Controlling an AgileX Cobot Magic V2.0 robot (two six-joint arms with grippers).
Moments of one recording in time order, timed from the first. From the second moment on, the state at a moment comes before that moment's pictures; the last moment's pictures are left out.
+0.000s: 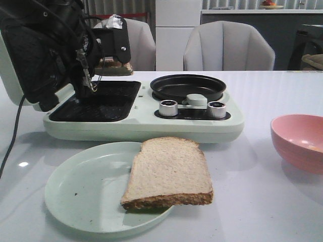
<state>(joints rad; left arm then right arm) -0.49 2.04 -1.38 1.72 0.51 -0.56 -0.01 0.67 -0.62 0.00 0.68 0.02</state>
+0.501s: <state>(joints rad) -0.49 2.04 -1.38 1.72 0.49 -0.55 -0.01 0.67 -0.62 0.00 0.68 0.02</state>
